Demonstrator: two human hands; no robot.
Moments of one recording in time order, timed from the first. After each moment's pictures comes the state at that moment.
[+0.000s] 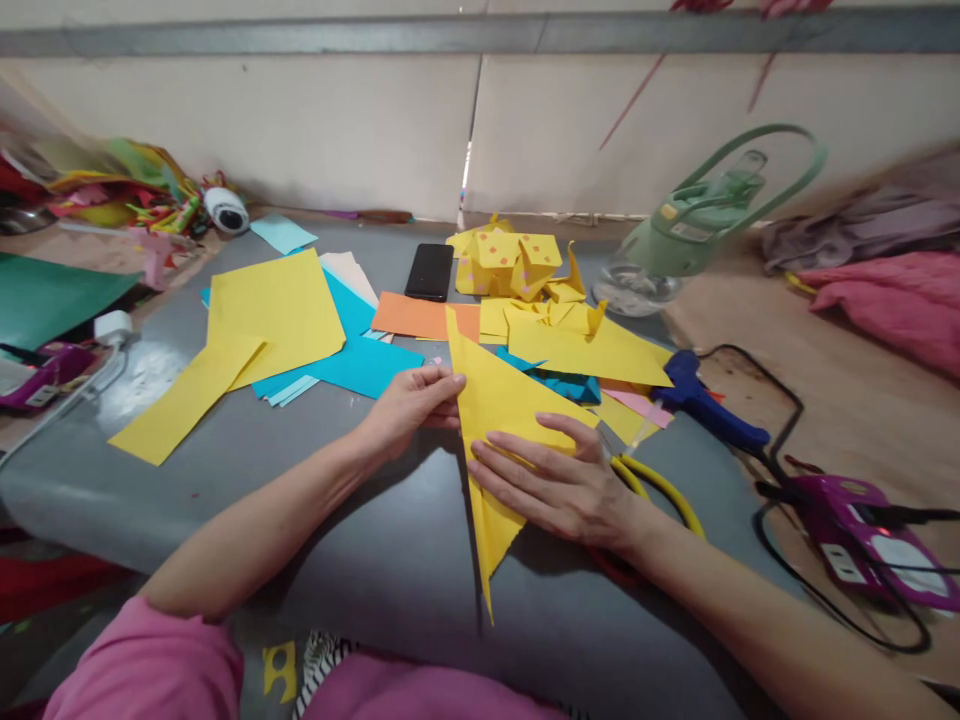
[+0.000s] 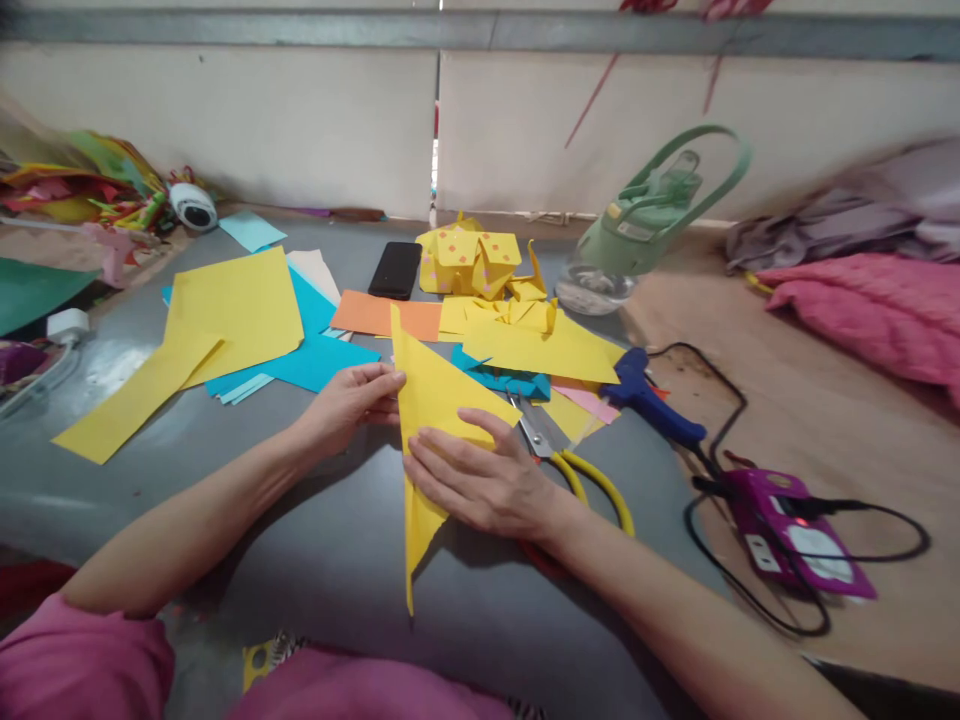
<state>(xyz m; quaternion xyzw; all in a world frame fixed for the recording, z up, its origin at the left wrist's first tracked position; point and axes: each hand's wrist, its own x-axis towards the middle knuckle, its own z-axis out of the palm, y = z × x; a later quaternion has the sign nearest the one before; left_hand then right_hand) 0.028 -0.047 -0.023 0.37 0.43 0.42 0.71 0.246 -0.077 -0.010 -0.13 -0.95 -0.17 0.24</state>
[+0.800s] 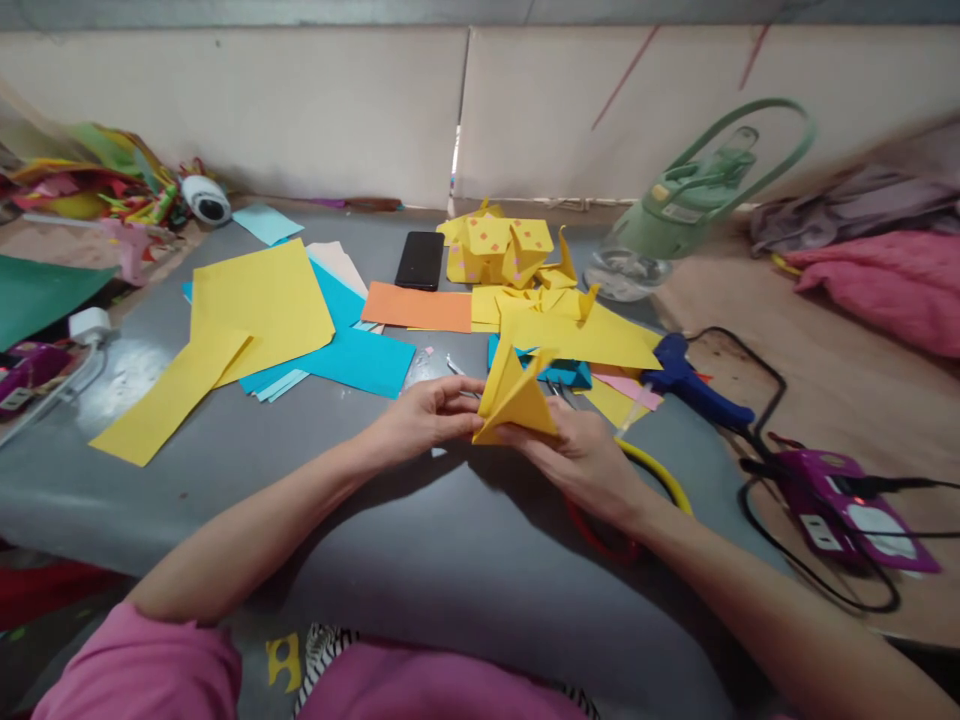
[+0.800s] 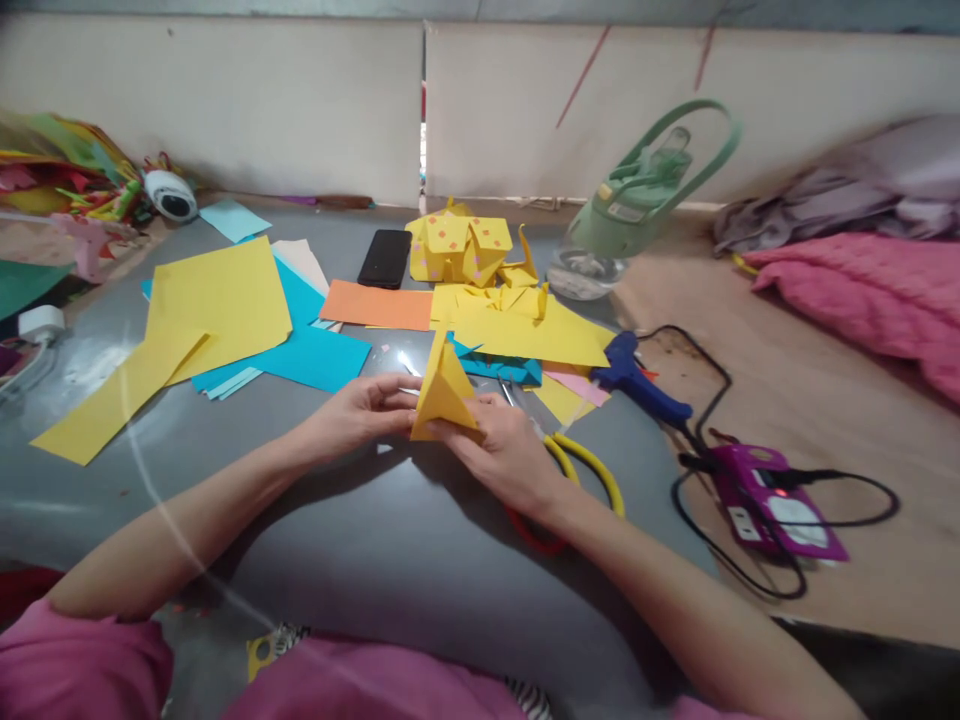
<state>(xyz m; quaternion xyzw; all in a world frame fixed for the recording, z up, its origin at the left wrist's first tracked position) 0.030 -0.057 -0.029 0.47 0.35 0.33 0.74 0.242 -0.074 -0.011 -0.41 -0.84 0.20 0.29</state>
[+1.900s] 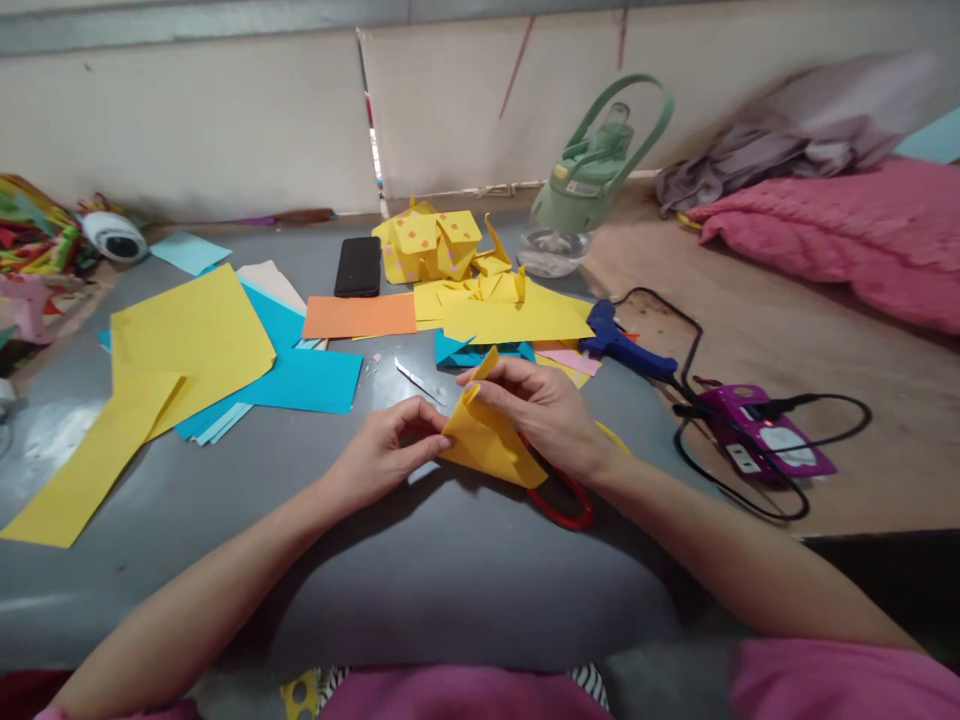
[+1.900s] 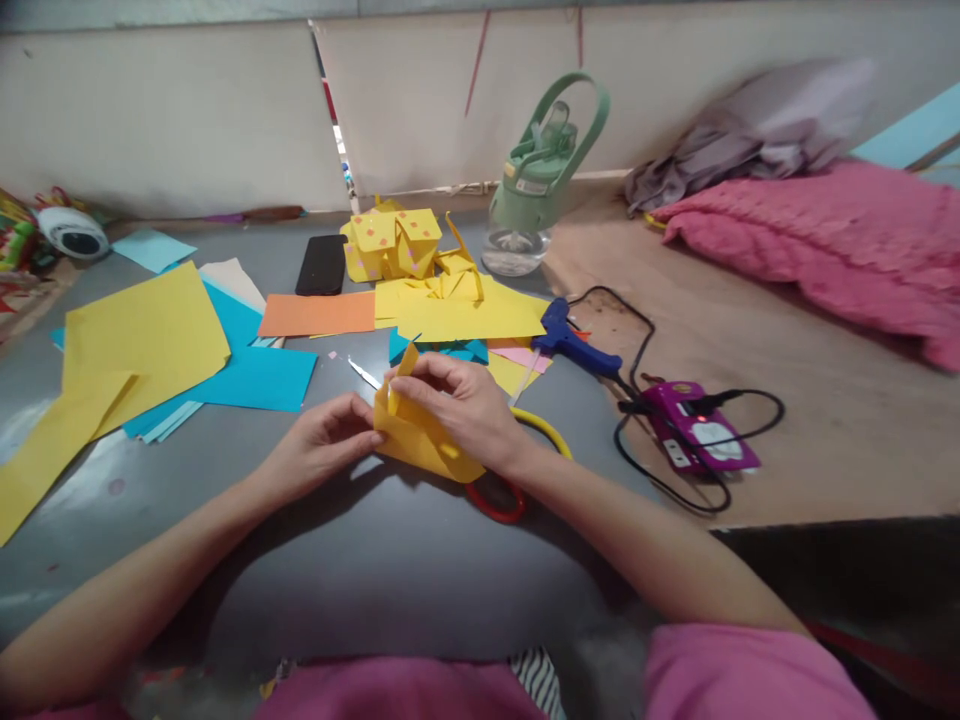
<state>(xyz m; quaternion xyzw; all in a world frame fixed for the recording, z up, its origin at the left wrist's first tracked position) 0.039 -0.074 -0.035 0.63 0.36 0.33 0.60 0.245 -0.073 -0.003 -0.46 -0.59 0.50 0.44</state>
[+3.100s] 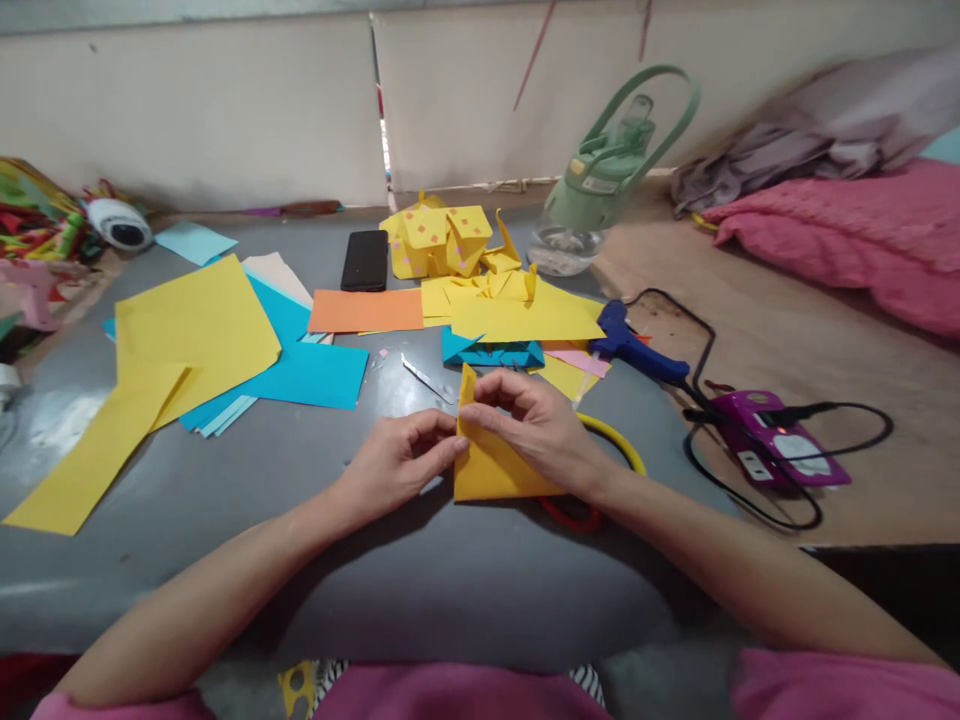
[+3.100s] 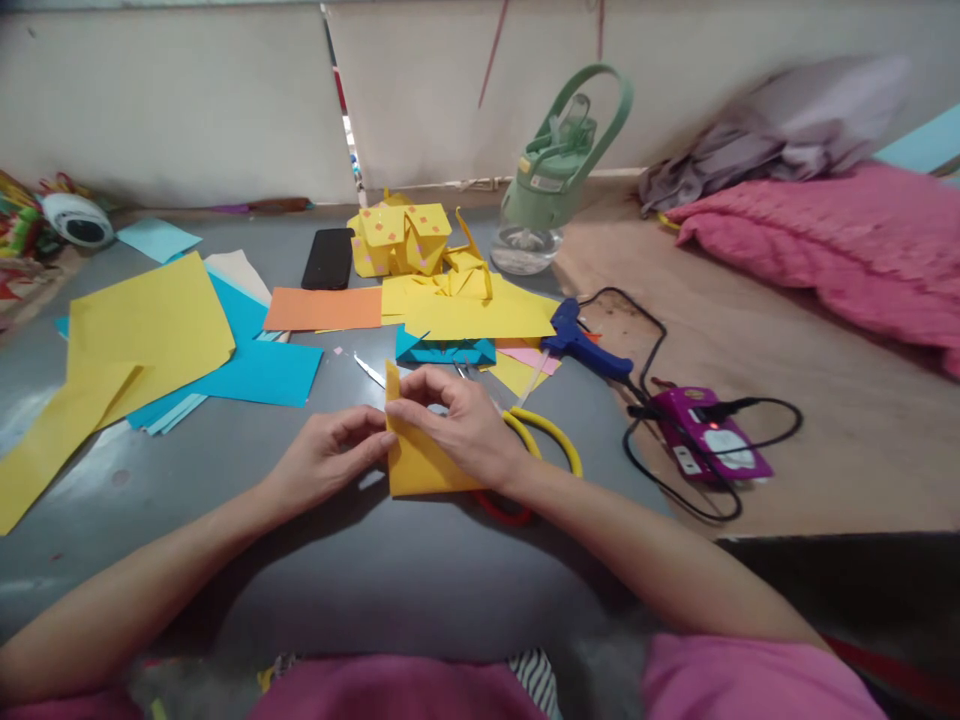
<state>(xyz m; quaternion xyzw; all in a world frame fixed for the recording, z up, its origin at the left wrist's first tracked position) 0.045 -0.086 -0.026 0.69 0.40 0.29 0.53 0.239 -0.077 -0.012 -0.45 -0.63 0.49 0.40</state>
